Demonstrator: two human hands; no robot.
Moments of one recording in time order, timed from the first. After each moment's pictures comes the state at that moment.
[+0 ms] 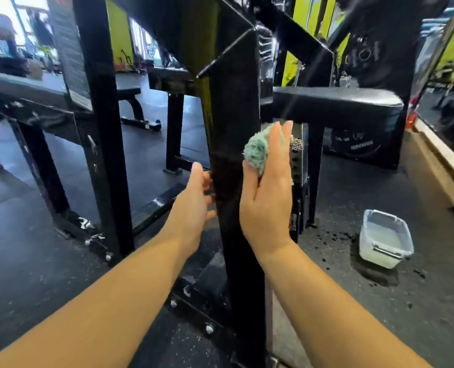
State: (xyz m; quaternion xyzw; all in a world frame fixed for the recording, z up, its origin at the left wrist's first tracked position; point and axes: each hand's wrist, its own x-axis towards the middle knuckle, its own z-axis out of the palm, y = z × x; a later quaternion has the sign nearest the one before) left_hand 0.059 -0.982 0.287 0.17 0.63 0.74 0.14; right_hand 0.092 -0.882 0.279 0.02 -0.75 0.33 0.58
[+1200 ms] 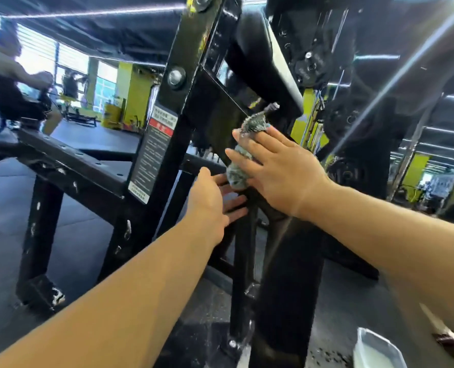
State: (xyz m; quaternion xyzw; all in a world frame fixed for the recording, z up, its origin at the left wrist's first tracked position) left_hand -0.023 -1.032 0.452 0.11 0.41 0.89 0.15; right_hand 0.016 -0.914 0.513 0.16 -0.80 -0.45 0.36
